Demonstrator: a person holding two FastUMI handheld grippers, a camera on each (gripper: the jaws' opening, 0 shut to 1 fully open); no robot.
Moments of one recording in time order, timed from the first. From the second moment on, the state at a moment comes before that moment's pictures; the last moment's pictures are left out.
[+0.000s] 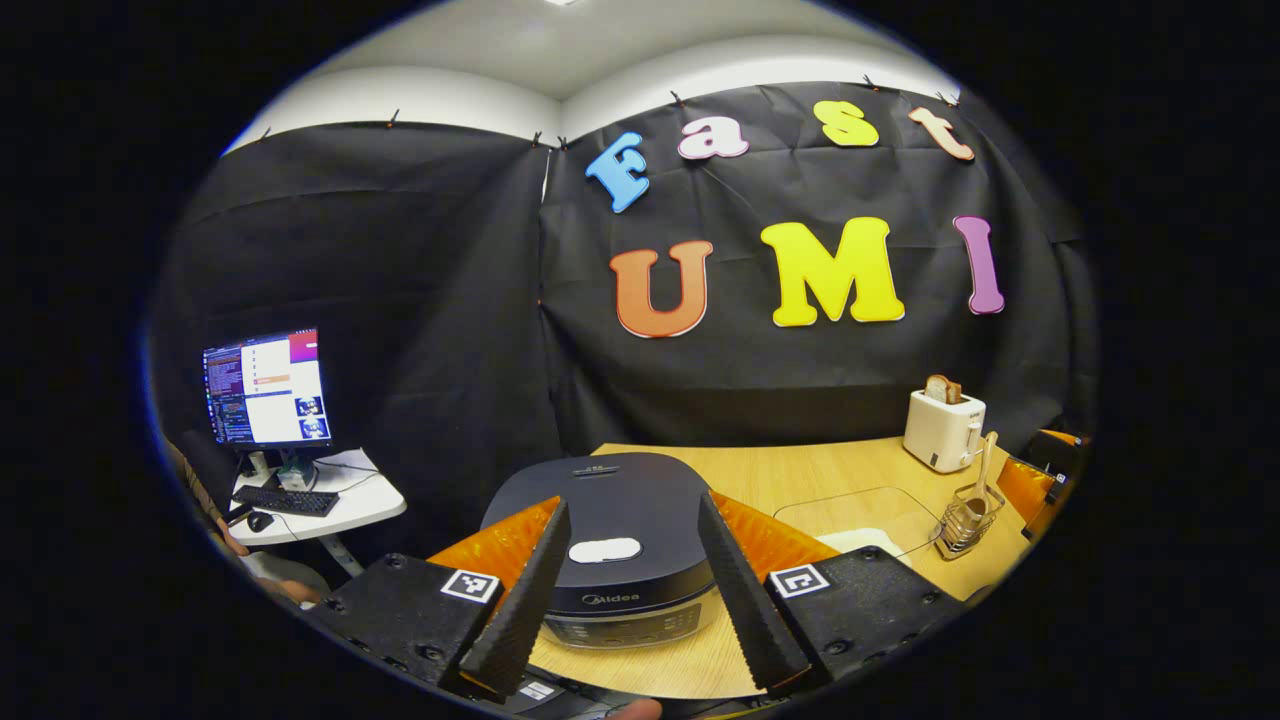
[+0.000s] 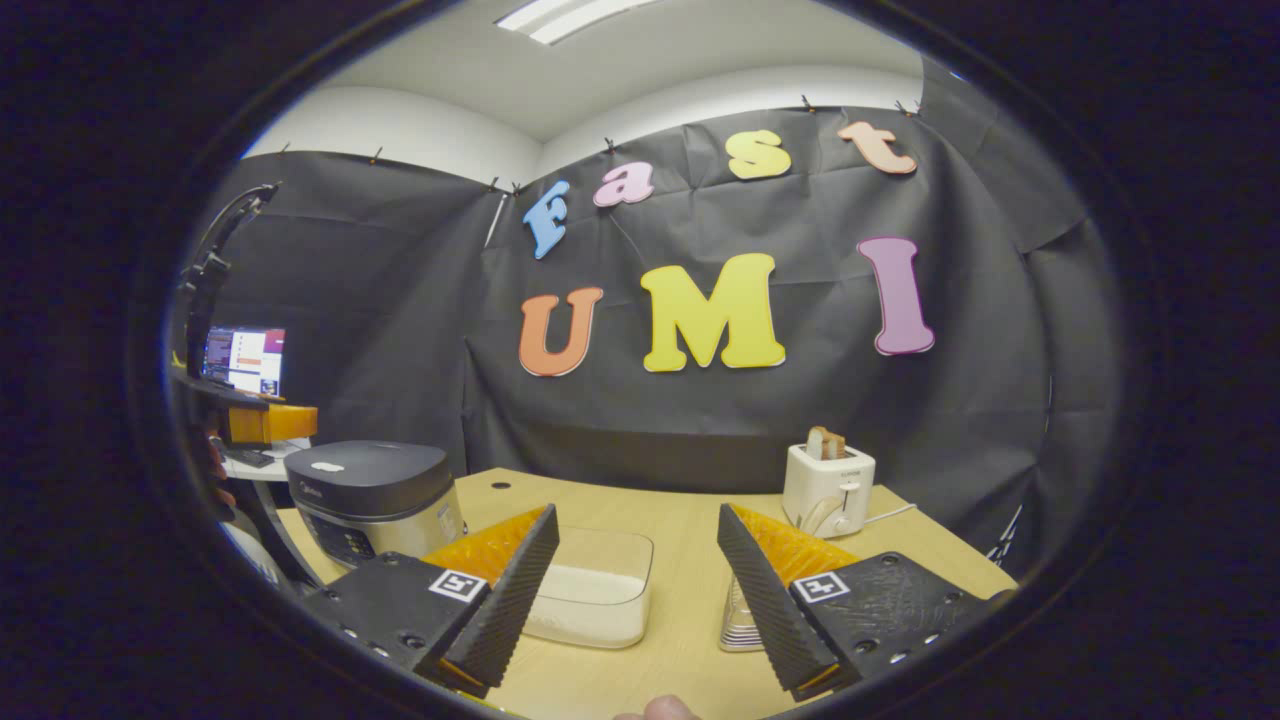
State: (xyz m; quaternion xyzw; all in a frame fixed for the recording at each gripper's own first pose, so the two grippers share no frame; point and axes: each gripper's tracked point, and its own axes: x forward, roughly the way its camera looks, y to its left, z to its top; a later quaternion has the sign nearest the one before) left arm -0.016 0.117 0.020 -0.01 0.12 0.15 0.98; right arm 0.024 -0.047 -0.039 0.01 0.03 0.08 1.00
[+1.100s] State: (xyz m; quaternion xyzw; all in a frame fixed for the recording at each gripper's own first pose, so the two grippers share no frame) left arm 0.007 0.128 -0.044 -0.17 0.34 0.10 0.92; right arm 0.033 -0.075 -0.043 0.06 0.02 0.08 0.99
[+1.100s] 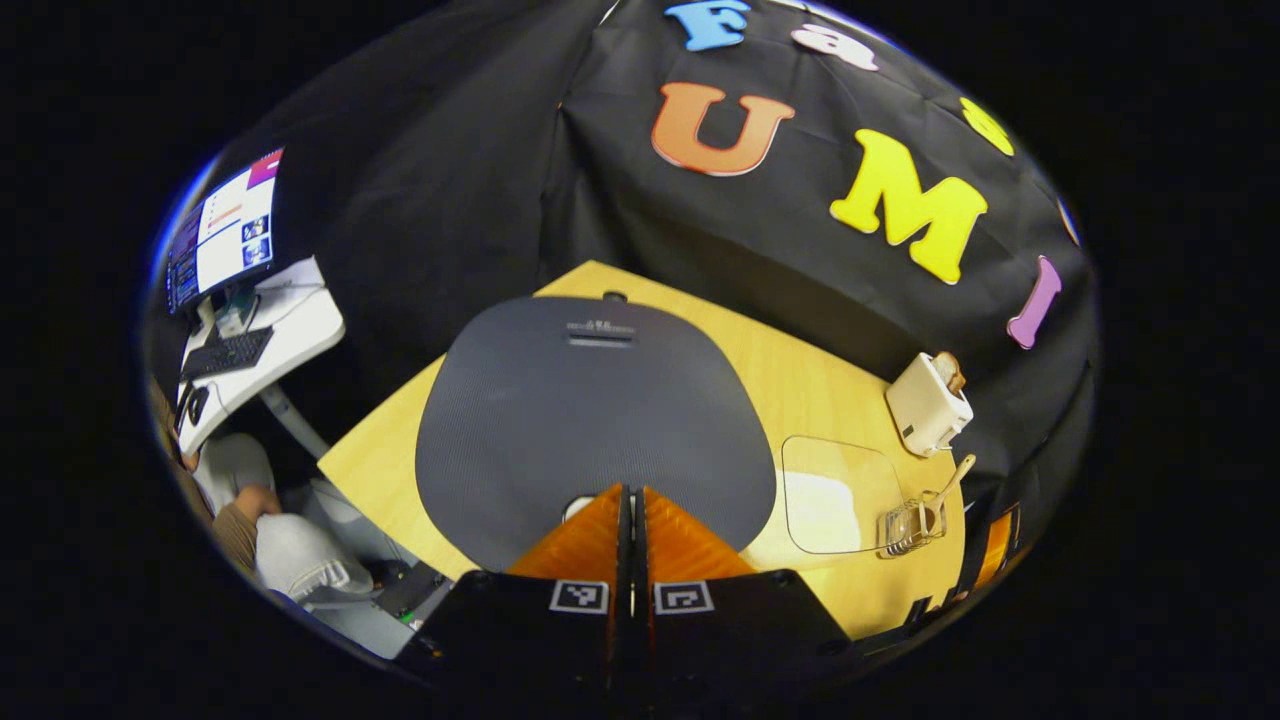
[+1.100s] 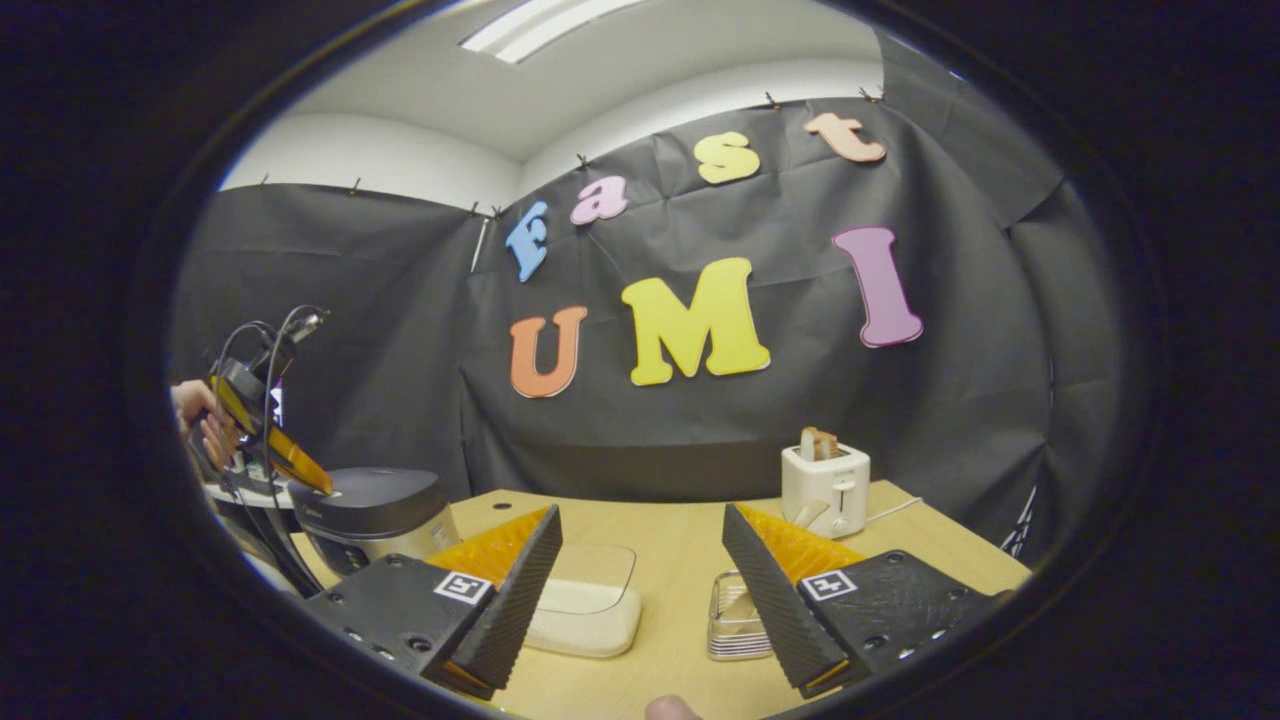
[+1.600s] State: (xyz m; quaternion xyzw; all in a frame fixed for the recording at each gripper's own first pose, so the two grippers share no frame) left arm 0.026 0.148 0.014 -0.09 0.23 0.14 0.96; right arm 0.032 -0.096 -0.037 0.06 0.02 0.05 1.00
